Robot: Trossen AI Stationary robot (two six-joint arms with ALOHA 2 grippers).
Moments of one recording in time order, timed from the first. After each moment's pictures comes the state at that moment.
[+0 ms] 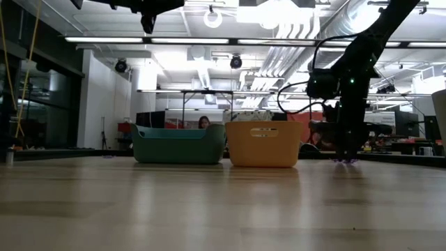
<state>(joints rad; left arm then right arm) 0.29 0.94 0.78 0.07 0.19 -0.12 -0.73 1.48 0.66 -0.49 0.17 0.78</state>
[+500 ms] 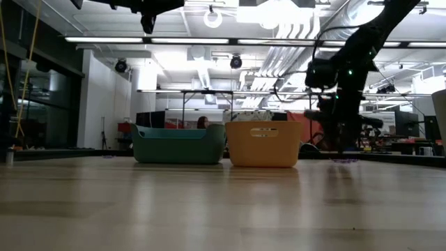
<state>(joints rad) 0.29 0.94 0.78 0.07 0.19 -0.13 -0.72 1.43 0.70 -0.50 0.13 0.70</state>
